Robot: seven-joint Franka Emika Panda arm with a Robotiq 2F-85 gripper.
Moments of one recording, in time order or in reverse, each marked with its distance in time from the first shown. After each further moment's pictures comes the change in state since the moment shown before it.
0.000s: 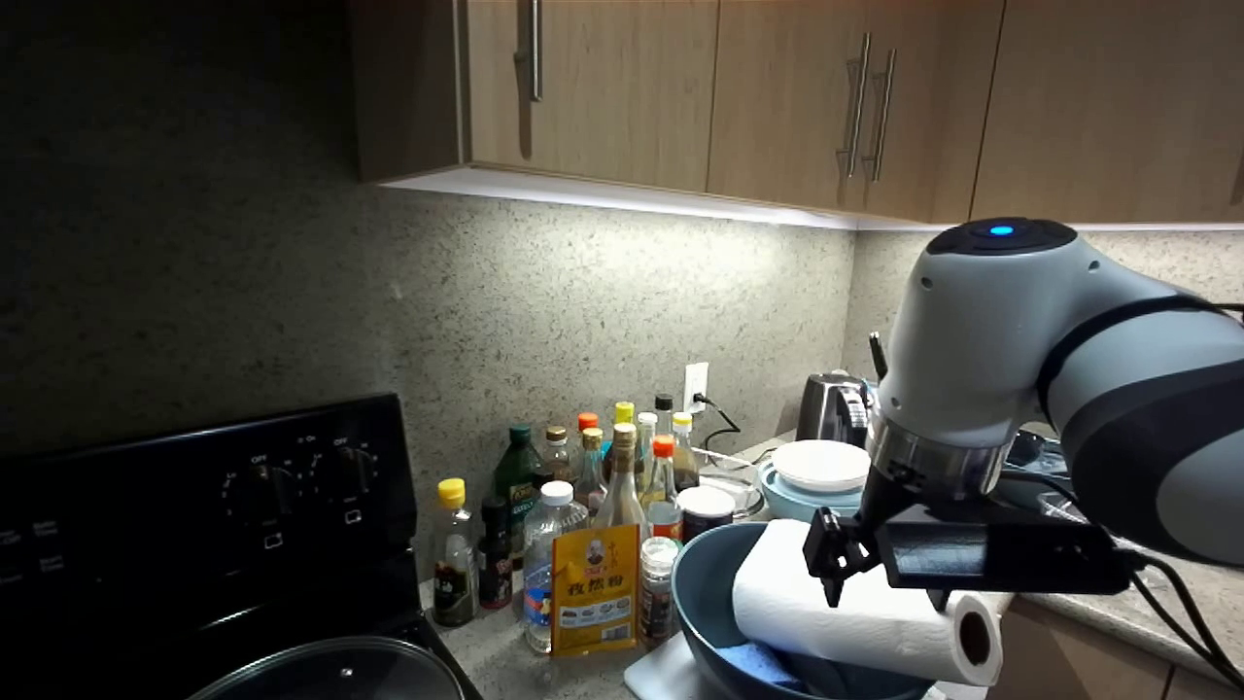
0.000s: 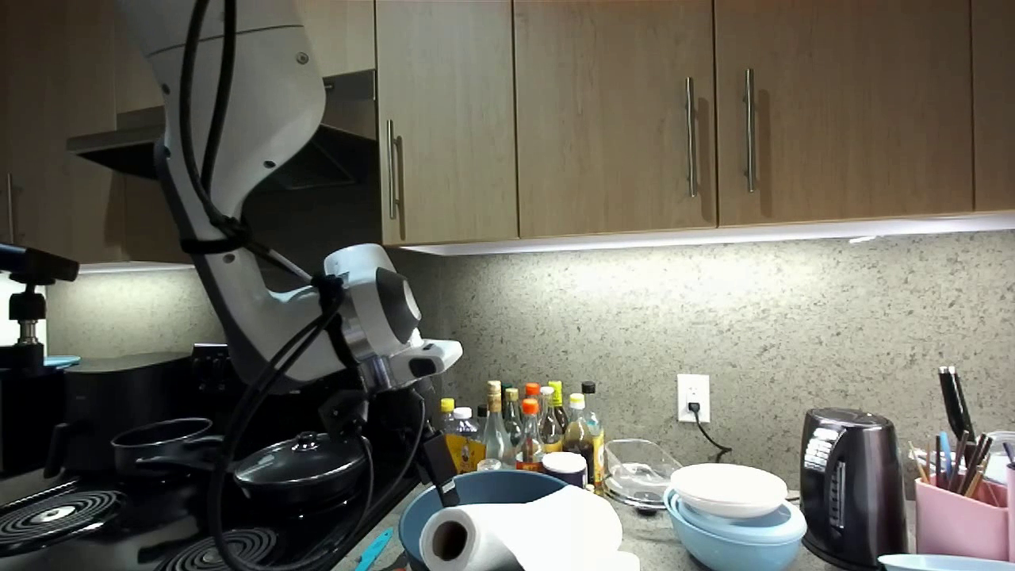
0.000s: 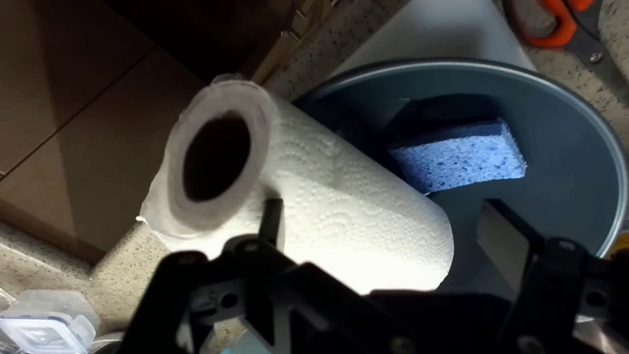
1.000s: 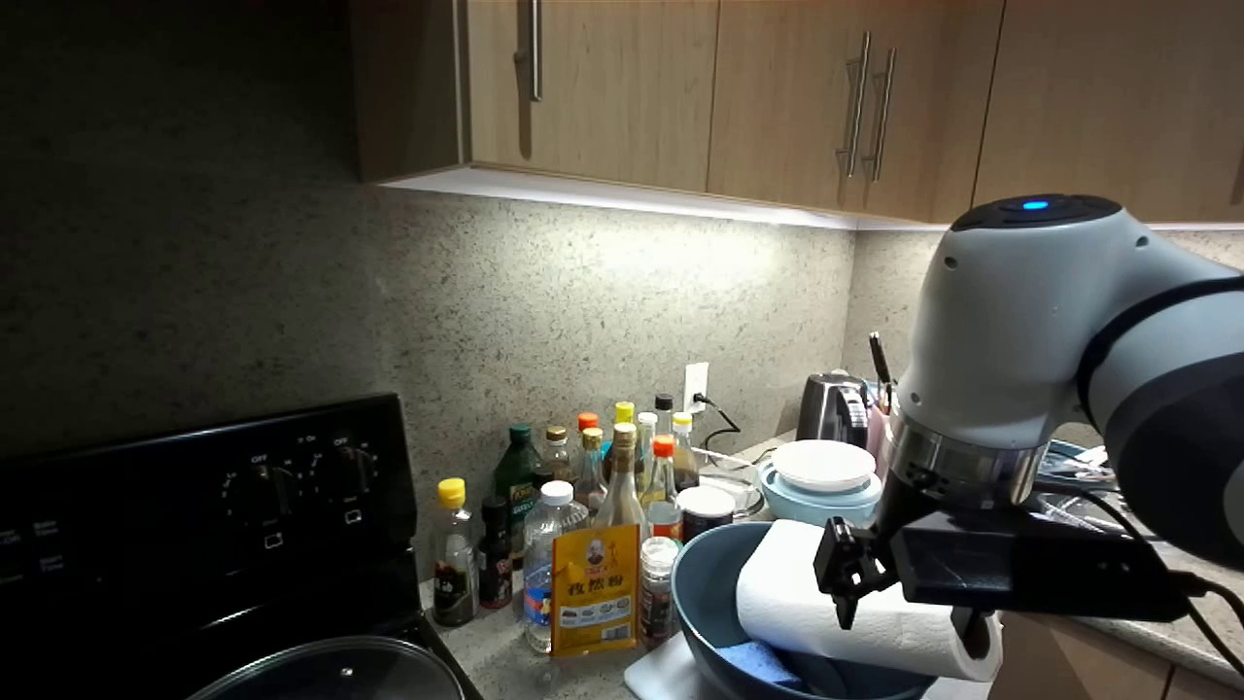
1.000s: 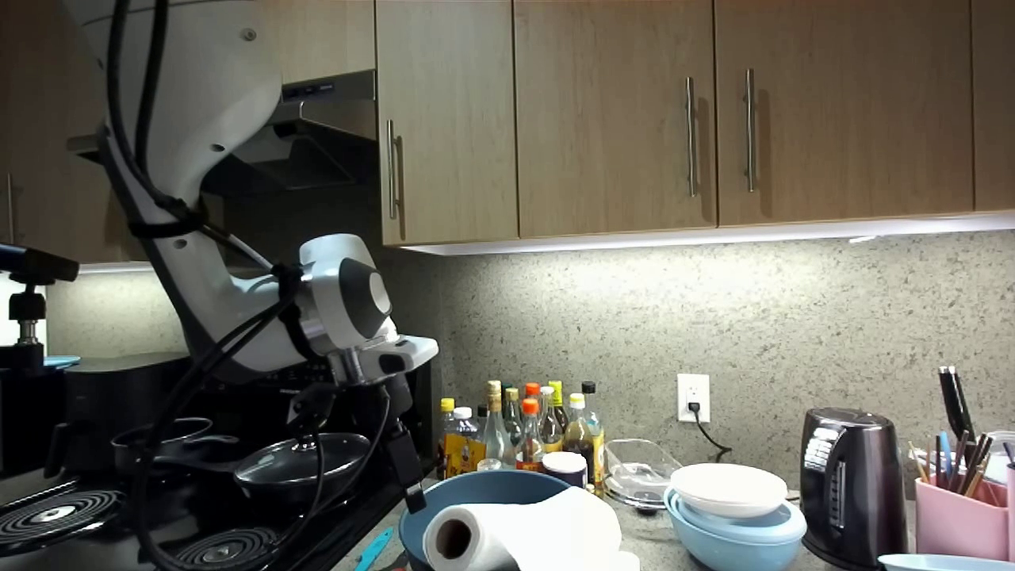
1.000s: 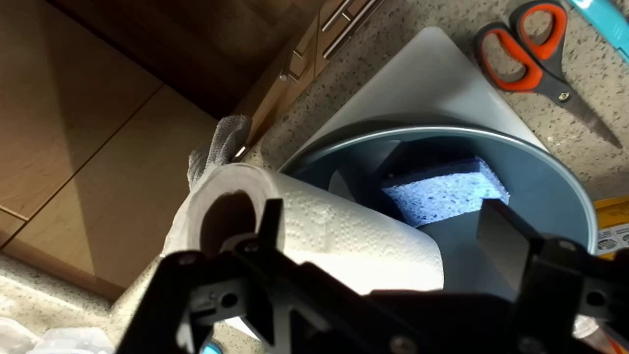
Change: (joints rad) arm 0.223 -0.083 -0.154 -0.066 0.133 -0.039 0.000
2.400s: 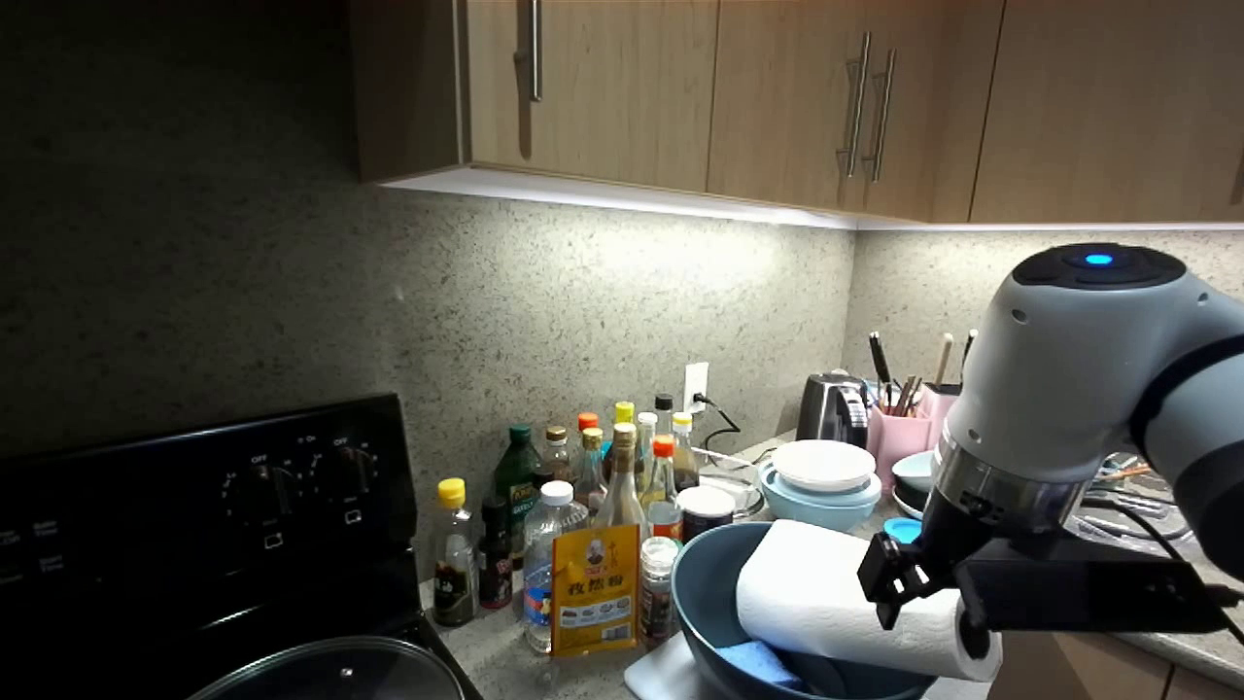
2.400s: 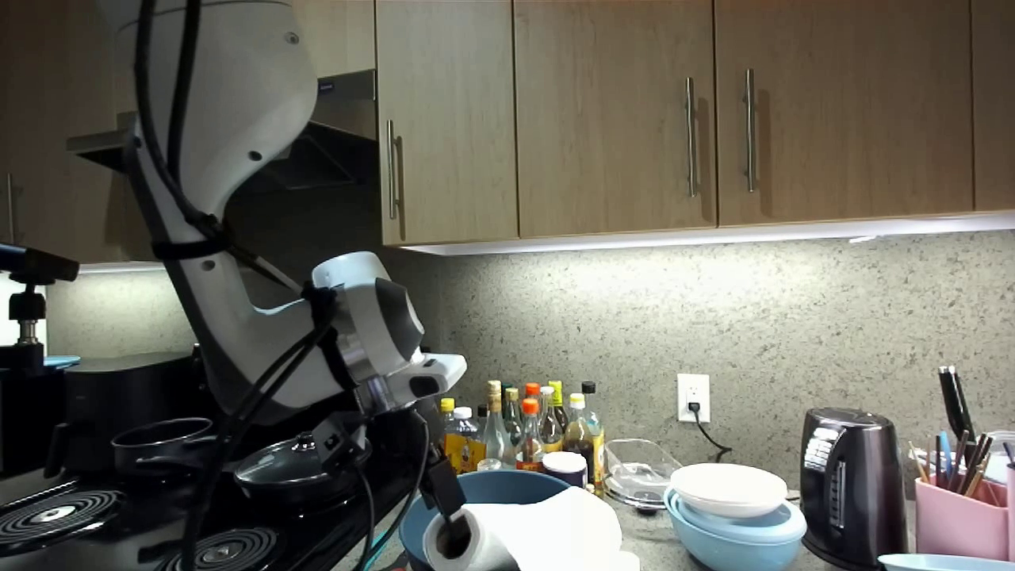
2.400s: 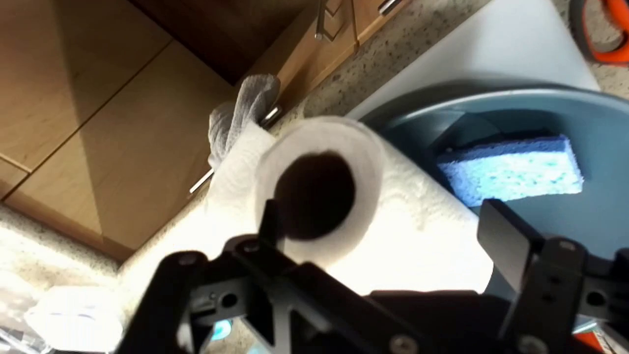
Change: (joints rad) arm -0.066 0.023 -0.092 -0.058 -0.279 0.124 0.048
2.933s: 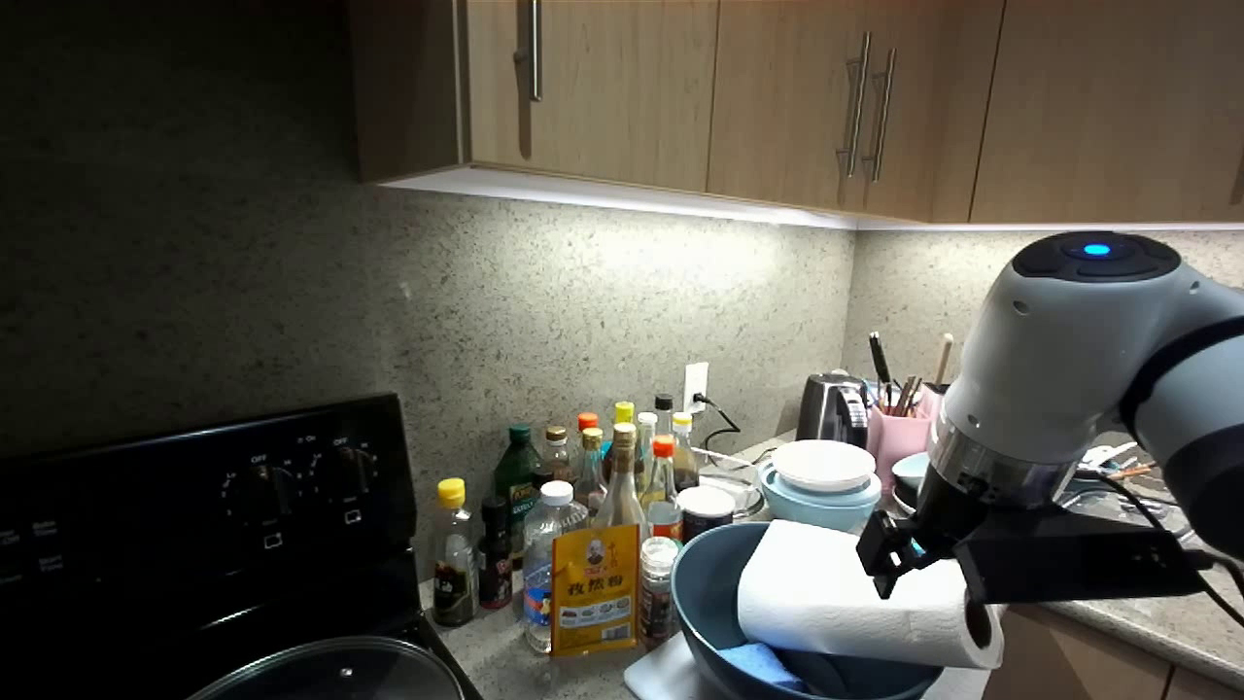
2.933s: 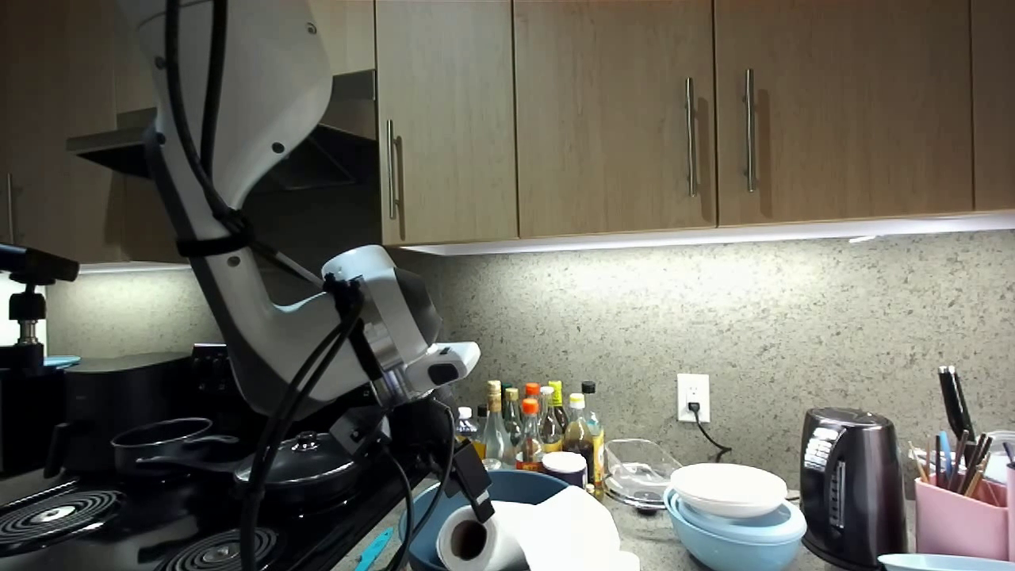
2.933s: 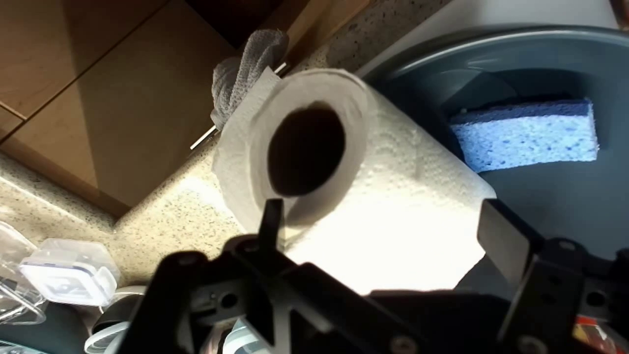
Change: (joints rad) arm -0.025 0.006 -0.018 0.035 -0.111 0.001 0.001
